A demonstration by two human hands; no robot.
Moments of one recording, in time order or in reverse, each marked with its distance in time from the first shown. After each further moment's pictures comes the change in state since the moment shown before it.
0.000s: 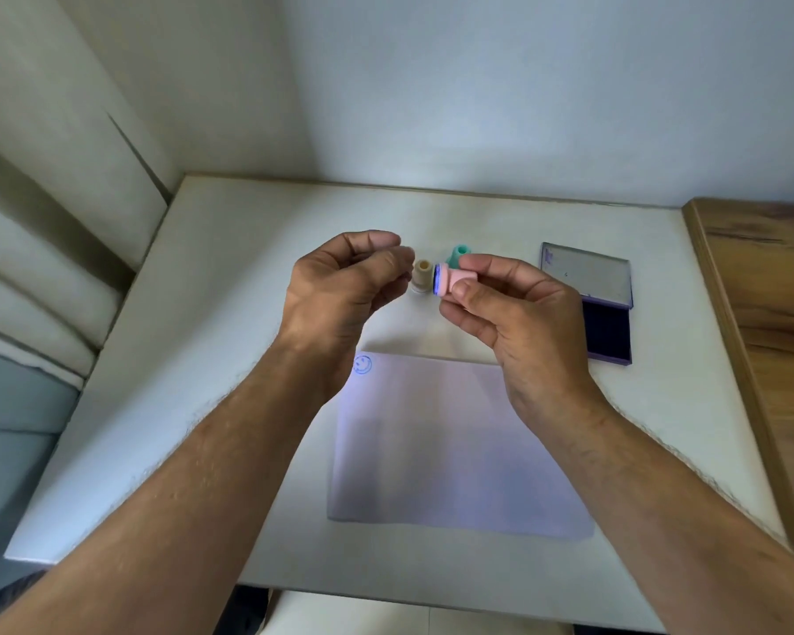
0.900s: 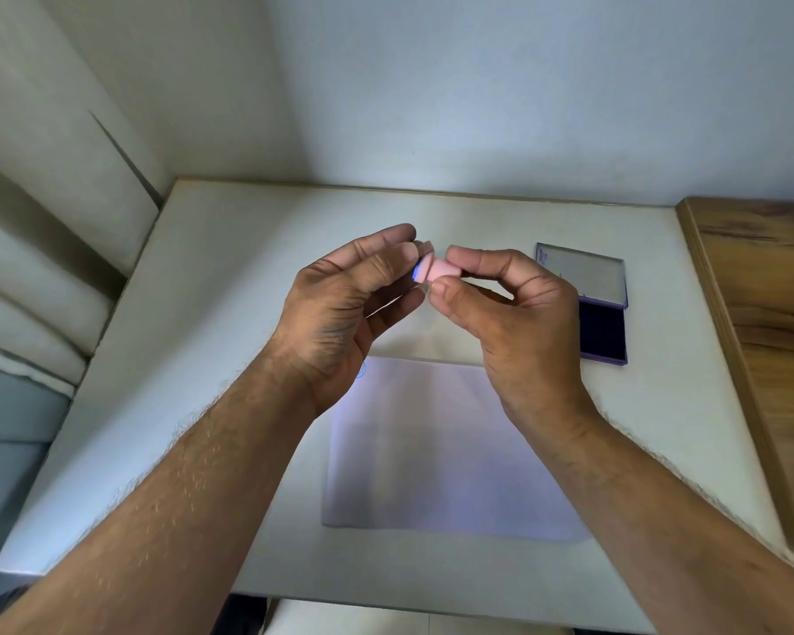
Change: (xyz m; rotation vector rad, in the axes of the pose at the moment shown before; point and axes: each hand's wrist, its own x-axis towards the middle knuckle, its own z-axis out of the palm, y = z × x) left_hand -0.007 0.001 0.002 -0.206 -0.179 -0.104; right_hand -0.009 -0.003 0.006 -0.122 -0.041 -0.239
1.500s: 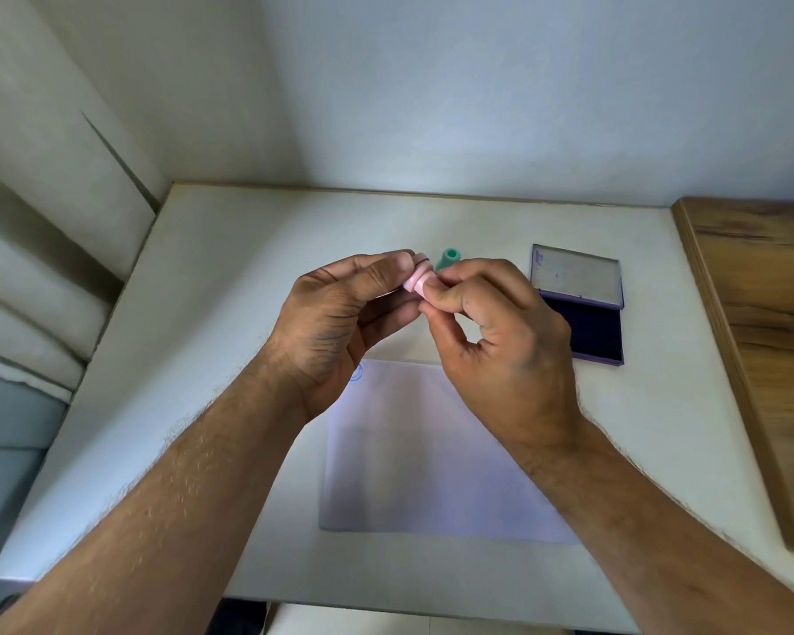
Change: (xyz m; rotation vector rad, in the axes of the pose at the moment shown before) left_hand 0.001 -0.001 -0.005 0.073 -0.065 -0.030; right_hand -0.001 0.020 -0.006 -0.808 0.077 -0.843
